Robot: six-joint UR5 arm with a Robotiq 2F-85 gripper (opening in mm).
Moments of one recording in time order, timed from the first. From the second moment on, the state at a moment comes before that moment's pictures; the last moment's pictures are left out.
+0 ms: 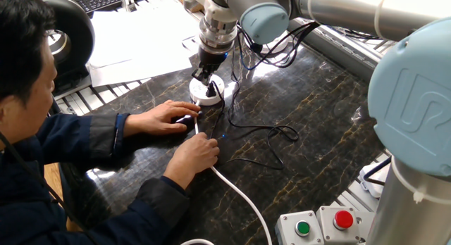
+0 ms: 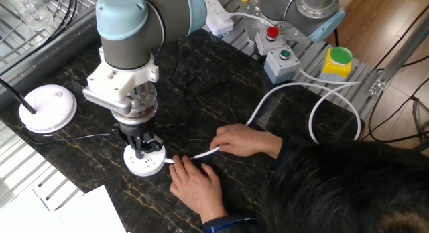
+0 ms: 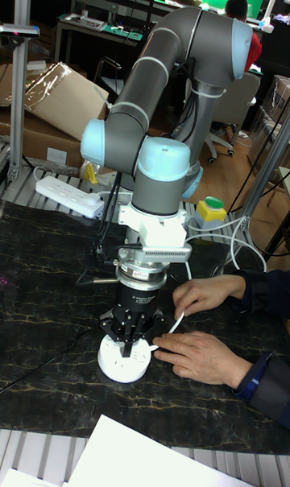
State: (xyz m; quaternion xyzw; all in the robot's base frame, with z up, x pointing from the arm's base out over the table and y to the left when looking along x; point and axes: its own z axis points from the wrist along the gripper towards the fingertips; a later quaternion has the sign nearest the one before) arm 0.640 0.011 0.030 -0.14 0.99 0.01 0.09
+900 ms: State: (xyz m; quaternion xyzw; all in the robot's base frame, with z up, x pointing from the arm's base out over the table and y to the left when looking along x) arm 0.638 0.006 0.051 -0.27 0.96 -0.08 0.03
